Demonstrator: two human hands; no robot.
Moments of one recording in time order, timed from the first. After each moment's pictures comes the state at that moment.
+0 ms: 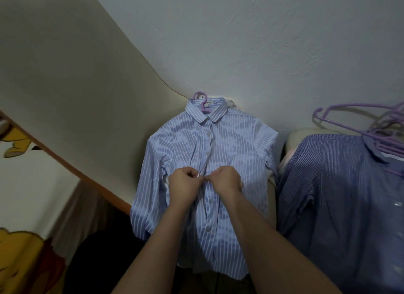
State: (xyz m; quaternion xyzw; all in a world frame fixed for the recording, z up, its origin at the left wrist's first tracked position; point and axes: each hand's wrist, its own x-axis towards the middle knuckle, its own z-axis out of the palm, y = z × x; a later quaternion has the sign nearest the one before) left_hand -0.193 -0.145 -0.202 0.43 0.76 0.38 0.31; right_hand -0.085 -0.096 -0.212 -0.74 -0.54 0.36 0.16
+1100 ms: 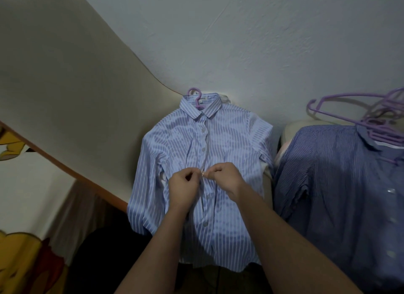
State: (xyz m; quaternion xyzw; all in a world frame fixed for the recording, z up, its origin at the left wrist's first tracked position) left_hand -0.186 -0.157 -0.226 0.44 0.71 0.44 0.33; right_hand -0.058 -0.100 -0.223 -0.60 -0.50 0.56 0.26
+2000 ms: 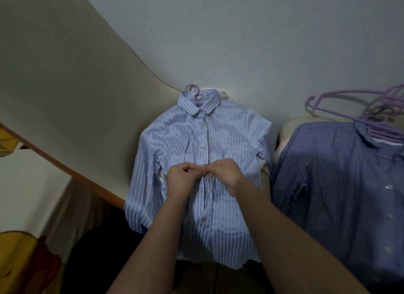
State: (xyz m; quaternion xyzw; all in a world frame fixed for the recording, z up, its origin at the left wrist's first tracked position) left_hand -0.190 -0.140 -0.227 0.37 0.71 0.45 0.40; right_hand -0.059 -0.095 -0.216 -0.63 -0.45 0.58 0.26
